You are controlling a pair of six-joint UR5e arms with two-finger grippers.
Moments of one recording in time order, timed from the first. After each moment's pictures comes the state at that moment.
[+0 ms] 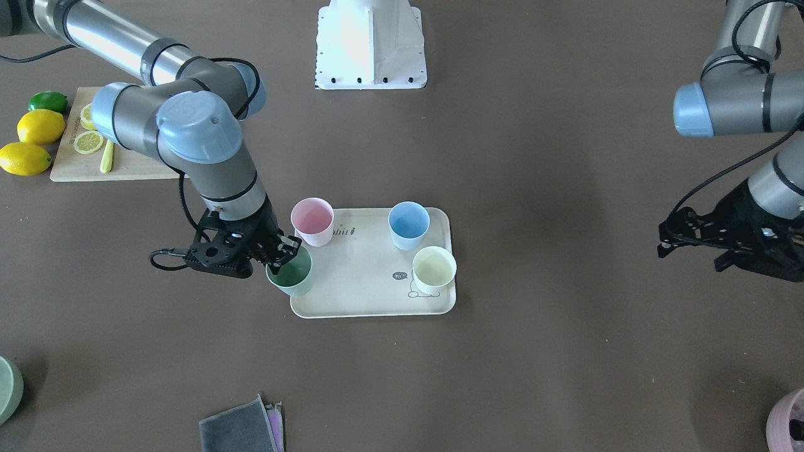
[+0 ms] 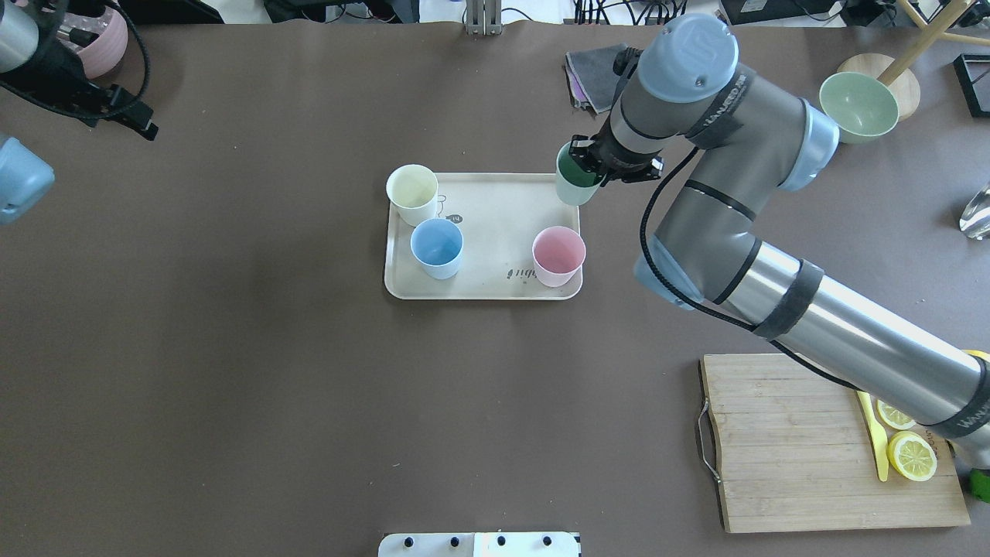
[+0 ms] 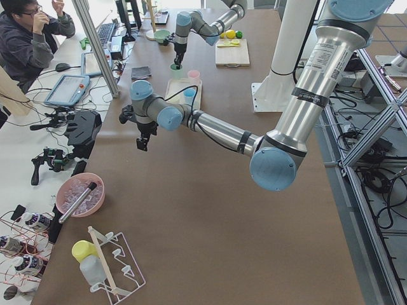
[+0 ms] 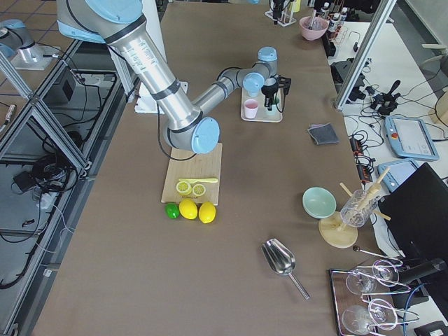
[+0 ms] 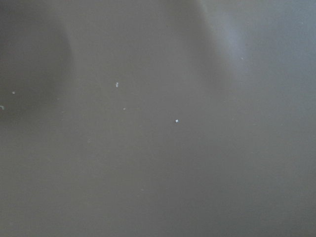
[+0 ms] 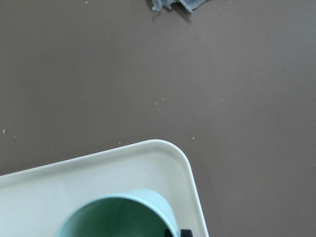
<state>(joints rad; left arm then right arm) -1.25 -1.95 -1.53 -1.69 -2.27 -0.19 0.69 -0.82 1.42 -1.40 1.88 1.33</state>
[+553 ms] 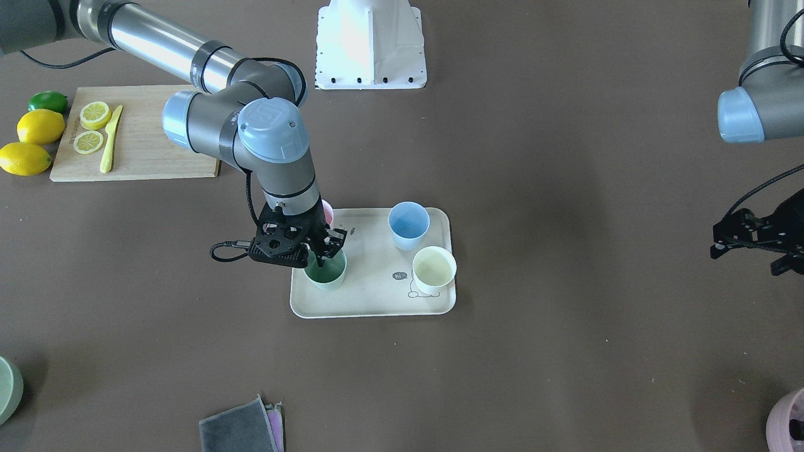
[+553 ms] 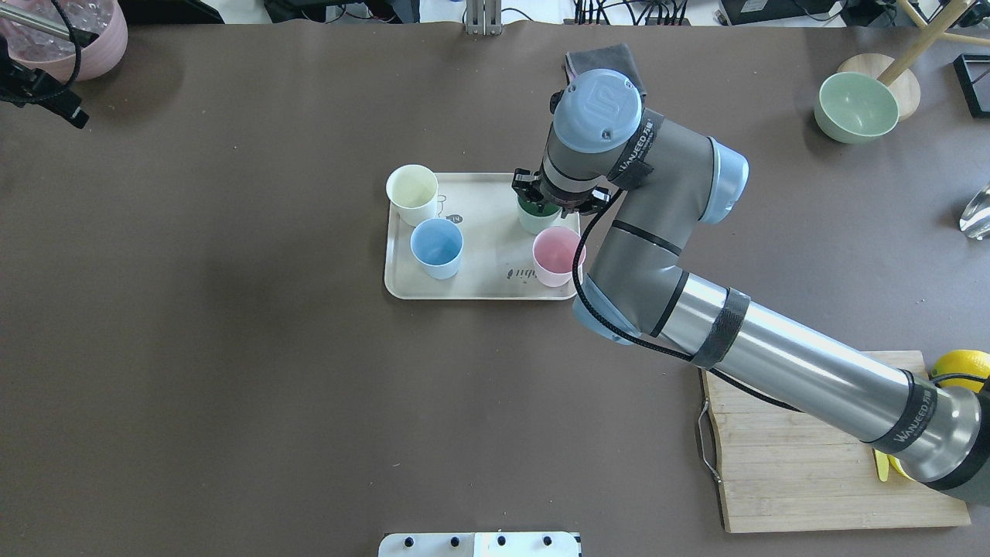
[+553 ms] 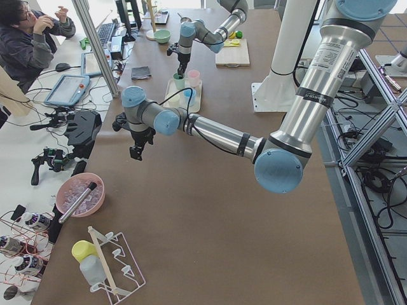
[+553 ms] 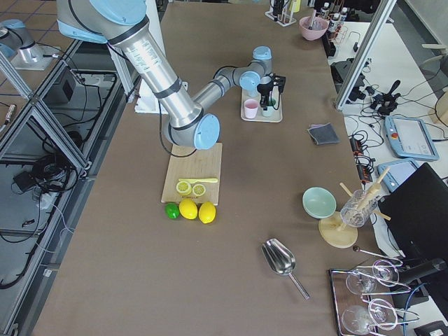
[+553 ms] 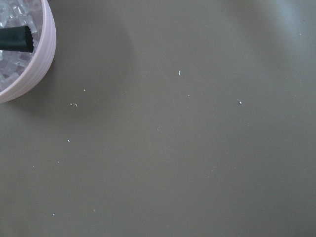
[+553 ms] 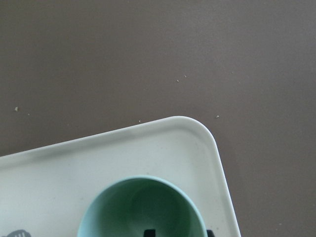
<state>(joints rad) -1.26 -1.94 -1.52 -1.67 -2.27 -0.15 0.66 -0.81 1.41 -1.39 1.85 1.34</state>
